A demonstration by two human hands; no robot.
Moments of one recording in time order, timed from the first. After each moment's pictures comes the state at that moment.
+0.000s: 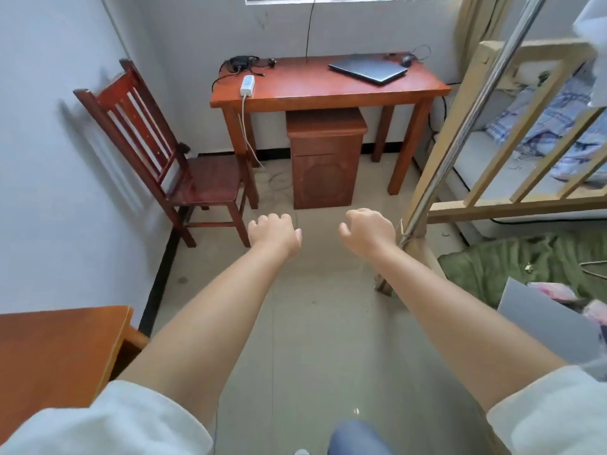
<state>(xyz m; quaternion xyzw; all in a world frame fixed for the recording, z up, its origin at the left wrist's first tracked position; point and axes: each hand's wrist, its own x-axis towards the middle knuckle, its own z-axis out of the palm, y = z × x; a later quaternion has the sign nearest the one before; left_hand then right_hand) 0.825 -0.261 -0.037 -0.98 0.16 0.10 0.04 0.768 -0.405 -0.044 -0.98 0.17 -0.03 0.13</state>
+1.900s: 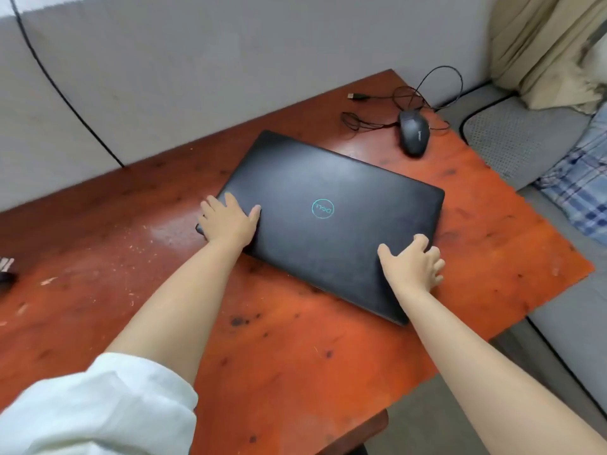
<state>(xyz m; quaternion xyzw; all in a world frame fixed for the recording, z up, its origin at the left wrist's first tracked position) 1.997 -0.992 -0.194 -0.98 0.18 0.11 -0.05 1.778 -1.118 -0.196 -0.68 0.68 -0.05 0.27</state>
